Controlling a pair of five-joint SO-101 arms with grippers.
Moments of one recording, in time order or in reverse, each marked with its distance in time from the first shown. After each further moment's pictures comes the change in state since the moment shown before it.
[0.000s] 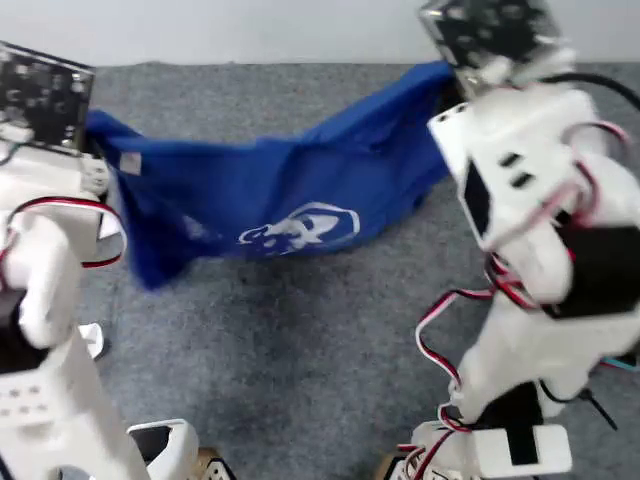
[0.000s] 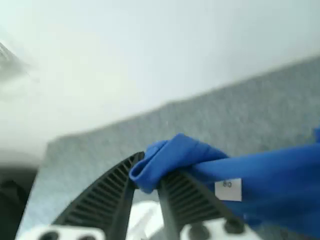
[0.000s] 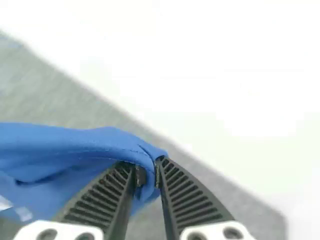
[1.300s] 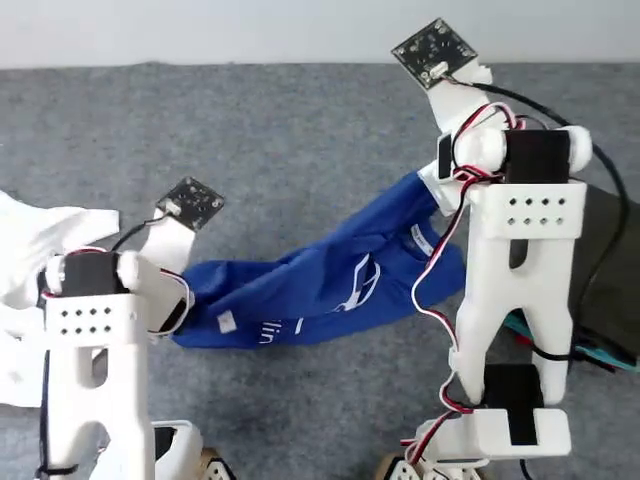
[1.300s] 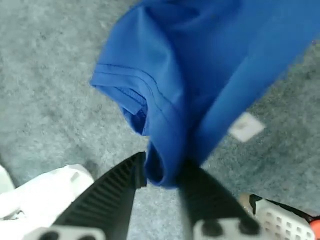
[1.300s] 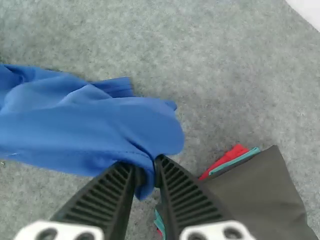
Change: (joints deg) left arm 5.2 -0.9 44.4 15.0 -10.7; right arm 3.6 4.1 35.0 2.9 2.5
